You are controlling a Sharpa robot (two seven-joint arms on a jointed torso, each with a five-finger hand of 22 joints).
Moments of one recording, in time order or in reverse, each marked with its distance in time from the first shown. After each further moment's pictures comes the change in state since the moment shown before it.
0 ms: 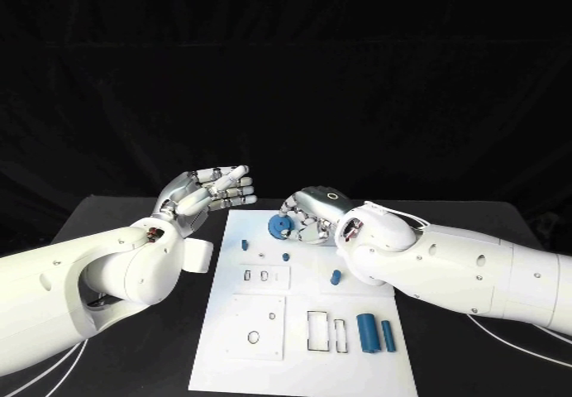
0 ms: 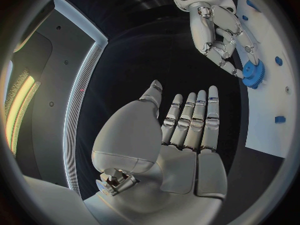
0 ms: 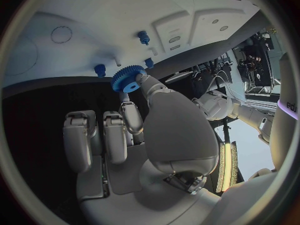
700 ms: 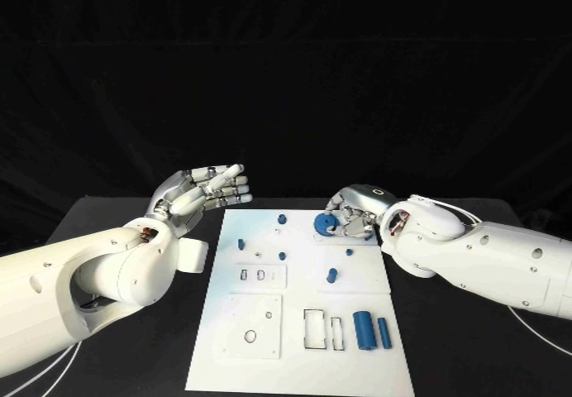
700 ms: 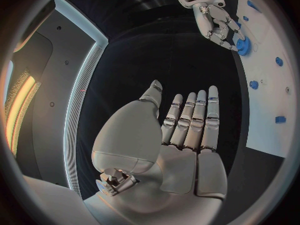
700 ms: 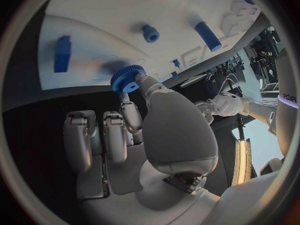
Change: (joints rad) left arm 0.000 -0.007 0.000 0.005 0.000 -0.001 0.003; left_hand 0.000 0.000 0.000 0.000 0.000 0.000 0.000 0.000 0.000 0.000 0.000 0.000 0.000 0.000 0.000 0.000 0.000 0.000 0.000 0.000 0.000 0.000; right arm 0.006 -0.190 0.012 0.027 0.058 0.082 0.016; right_hand 0.016 0.005 -0.003 -0.002 -0.008 -0.001 0.000 0.000 0.000 -0.004 0.003 -0.004 -0.002 0.000 0.000 -0.004 0.000 0.000 0.000 0.000 0.000 -0.001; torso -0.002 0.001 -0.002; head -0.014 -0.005
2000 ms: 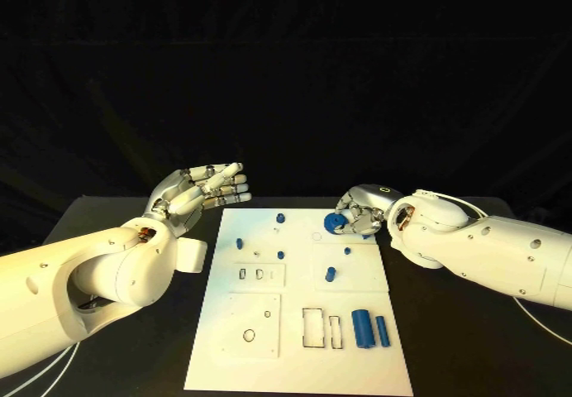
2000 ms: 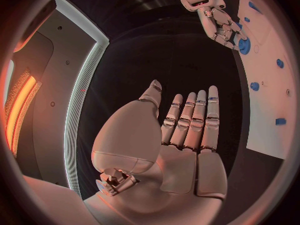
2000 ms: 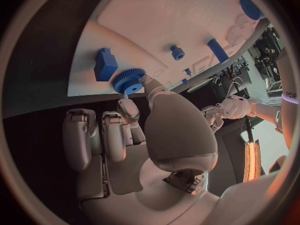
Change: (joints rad) left arm 0.000 0.000 0.000 0.007 0.000 0.000 0.005; left_hand -0.004 -0.004 -0.003 0.003 0.000 0.000 0.000 0.000 0.000 0.004 -0.004 0.004 0.000 0.000 0.000 0.004 0.000 0.000 0.000 0.000 0.000 0.001; right arm 0.003 -0.002 0.001 -0.103 0.022 0.103 0.005; right_hand -0.053 -0.057 -0.095 0.029 -0.093 -0.078 0.011 -0.059 -0.011 -0.087 0.041 -0.079 -0.096 0.002 0.024 -0.013 0.000 0.013 0.003 0.019 -0.054 0.000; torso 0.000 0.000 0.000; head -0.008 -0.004
